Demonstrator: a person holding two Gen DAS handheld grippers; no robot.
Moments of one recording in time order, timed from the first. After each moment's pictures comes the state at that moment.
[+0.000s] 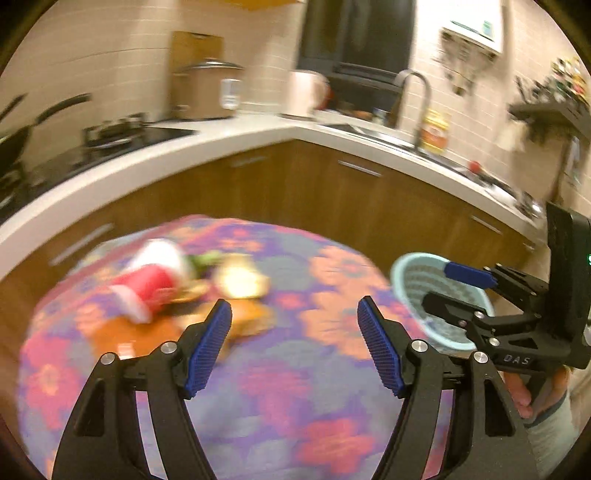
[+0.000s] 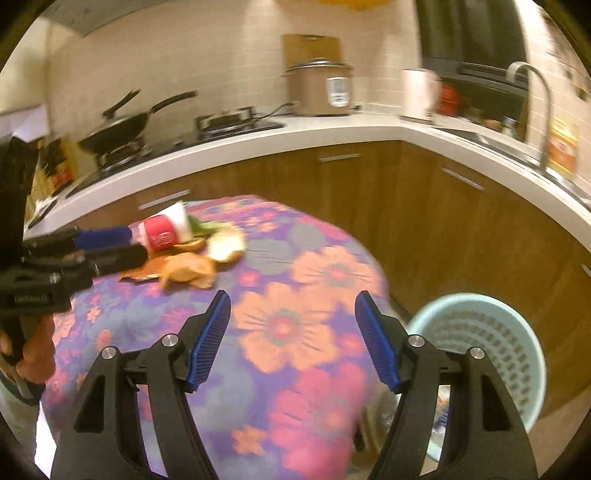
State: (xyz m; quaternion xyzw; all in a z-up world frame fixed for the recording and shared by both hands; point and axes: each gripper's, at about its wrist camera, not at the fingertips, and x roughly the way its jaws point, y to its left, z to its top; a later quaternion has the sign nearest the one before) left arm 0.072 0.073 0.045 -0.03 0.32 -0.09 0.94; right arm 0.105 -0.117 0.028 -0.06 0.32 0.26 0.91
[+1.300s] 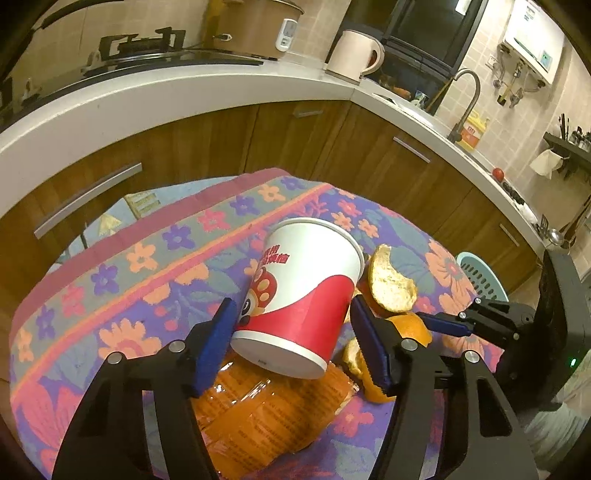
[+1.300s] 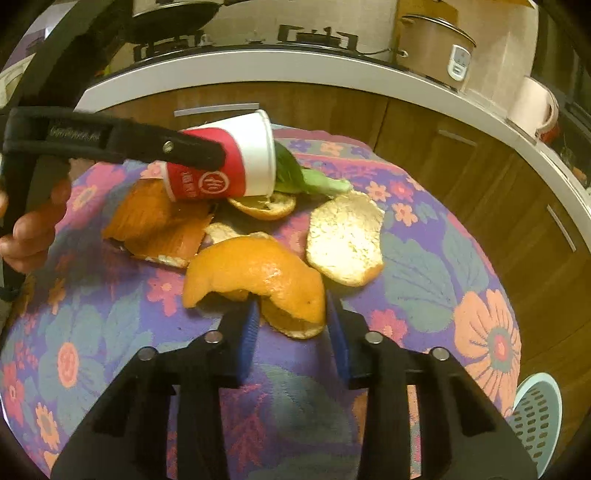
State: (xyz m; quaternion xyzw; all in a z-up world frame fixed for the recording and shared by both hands) left arm 0.181 0.214 -0.025 -0.11 0.41 -0.13 0.90; right arm 0.169 0.039 -0.051 -0.18 0.39 0.32 0.85
